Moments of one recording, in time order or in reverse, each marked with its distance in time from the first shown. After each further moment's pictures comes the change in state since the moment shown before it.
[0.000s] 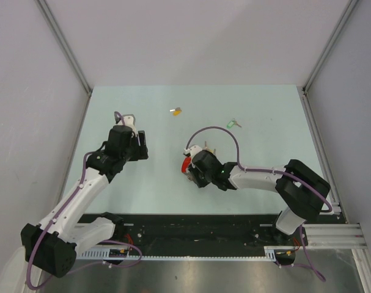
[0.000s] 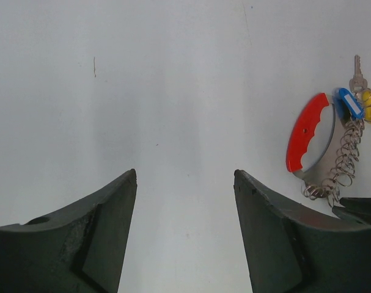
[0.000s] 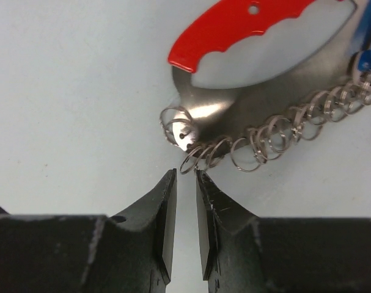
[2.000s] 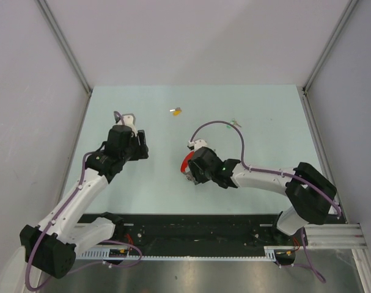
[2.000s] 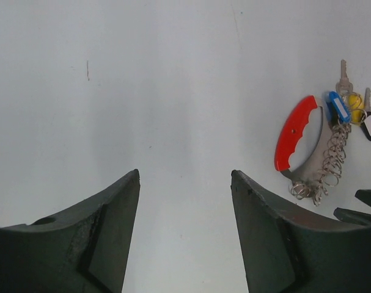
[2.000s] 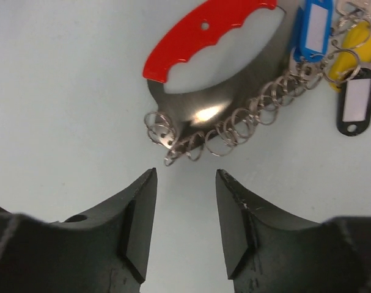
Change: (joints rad) left arm -0.008 -0.008 0.008 0.002 0.017 -0.015; right arm 0.001 -0.066 0.065 -0.136 0.108 0.143
